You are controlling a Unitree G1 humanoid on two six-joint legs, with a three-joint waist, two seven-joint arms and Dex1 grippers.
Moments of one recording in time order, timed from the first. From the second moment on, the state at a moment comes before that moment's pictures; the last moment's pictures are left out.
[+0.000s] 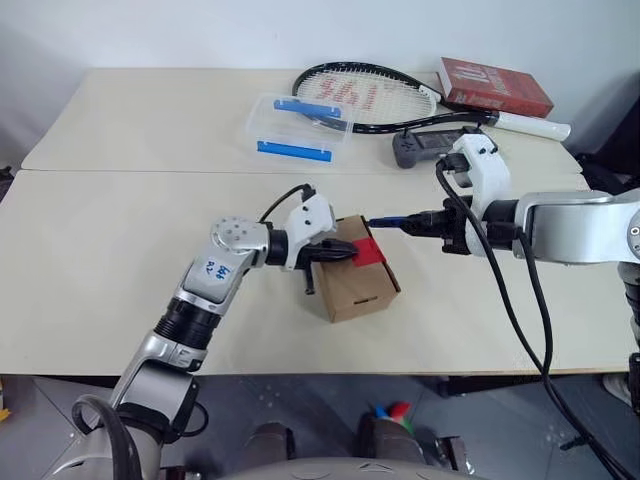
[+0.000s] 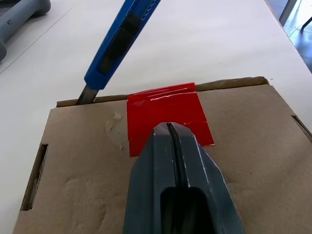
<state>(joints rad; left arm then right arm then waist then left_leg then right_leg) -0.77 0.37 -0.28 0.17 -0.15 0.36 -0.97 -0.91 -0.95 0.16 -0.13 1.96 1.22 -0.59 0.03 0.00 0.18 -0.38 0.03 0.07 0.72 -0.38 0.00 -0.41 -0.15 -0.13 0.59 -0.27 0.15</state>
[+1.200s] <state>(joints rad) -0.76 0.34 -0.28 0.16 -0.14 0.36 -0.95 -1.02 -1.36 0.37 -0.11 1.93 1.40 0.04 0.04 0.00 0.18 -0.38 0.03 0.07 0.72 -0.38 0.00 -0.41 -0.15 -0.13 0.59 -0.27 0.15</state>
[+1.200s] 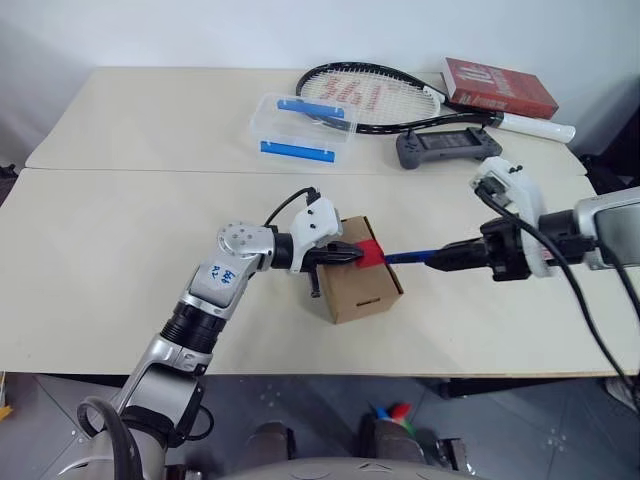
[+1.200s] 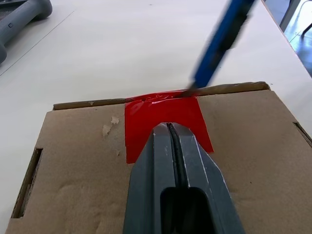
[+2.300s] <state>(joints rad) -0.74 0.57 -0.08 0.21 -0.26 0.31 -1.16 -0.13 -1.03 -0.23 0.20 0.85 0.43 0.50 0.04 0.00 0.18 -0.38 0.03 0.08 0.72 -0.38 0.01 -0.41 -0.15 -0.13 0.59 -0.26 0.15</state>
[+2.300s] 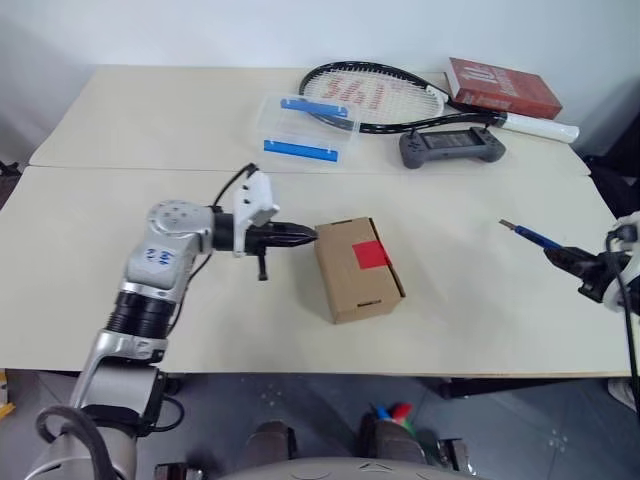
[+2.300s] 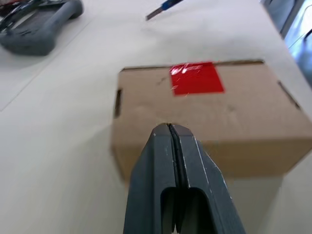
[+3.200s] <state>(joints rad) -0.43 0.54 -0.10 -0.11 -0.29 0.67 -0.85 -0.37 -0.67 0.06 0.01 0.28 0.16 0.79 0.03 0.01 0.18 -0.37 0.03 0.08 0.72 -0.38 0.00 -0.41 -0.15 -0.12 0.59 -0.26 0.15</state>
